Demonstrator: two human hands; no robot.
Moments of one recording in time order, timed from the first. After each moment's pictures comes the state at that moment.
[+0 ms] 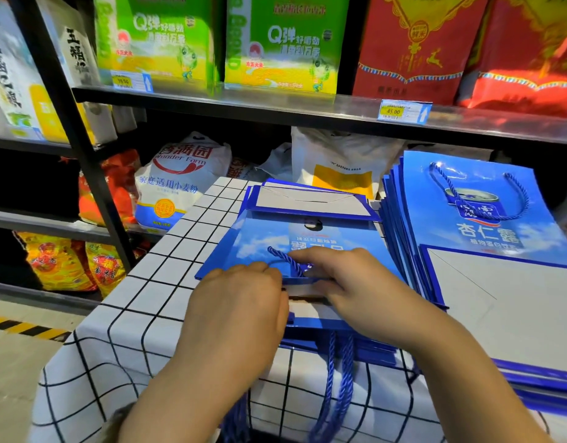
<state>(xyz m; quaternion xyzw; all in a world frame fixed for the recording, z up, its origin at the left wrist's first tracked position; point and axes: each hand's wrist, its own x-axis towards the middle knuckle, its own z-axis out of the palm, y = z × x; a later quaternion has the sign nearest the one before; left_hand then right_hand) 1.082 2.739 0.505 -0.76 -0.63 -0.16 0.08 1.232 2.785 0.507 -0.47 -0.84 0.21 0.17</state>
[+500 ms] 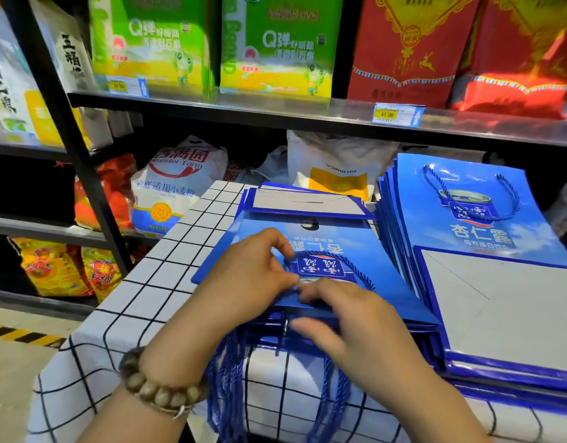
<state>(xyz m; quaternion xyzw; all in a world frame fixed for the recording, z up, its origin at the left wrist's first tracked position) 1.076 2.792 0.498 -0.68 -0.60 -0.32 -0.26 1.231 2.752 0.478 -0.50 -0.82 0.11 0.27</state>
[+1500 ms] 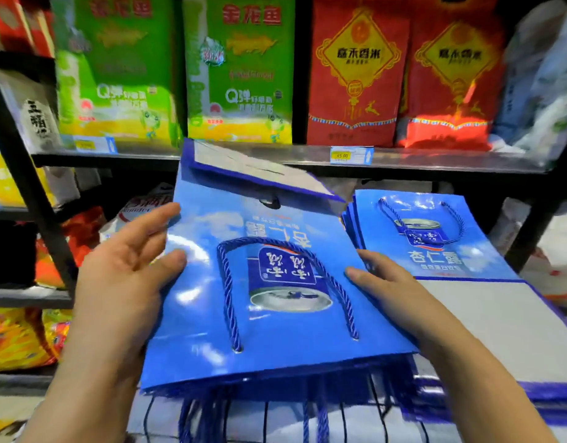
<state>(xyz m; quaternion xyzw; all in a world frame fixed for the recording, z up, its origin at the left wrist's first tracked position) 1.040 2.776 0.547 -0.48 -0.40 -0.67 -0.39 1.293 2.790 0.518 -0.54 -0.54 0.44 0.48</state>
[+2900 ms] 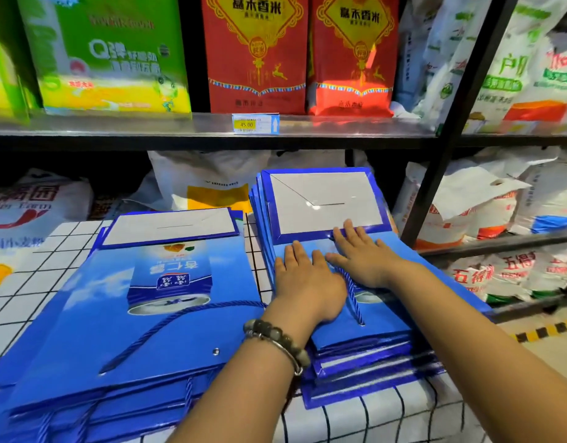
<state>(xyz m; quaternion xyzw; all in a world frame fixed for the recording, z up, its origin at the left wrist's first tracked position) 1.306 2.847 0.474 -0.85 -0.50 -0.01 -0.15 1.440 2.853 0.475 -0.76 -0.65 0.08 -0.03</state>
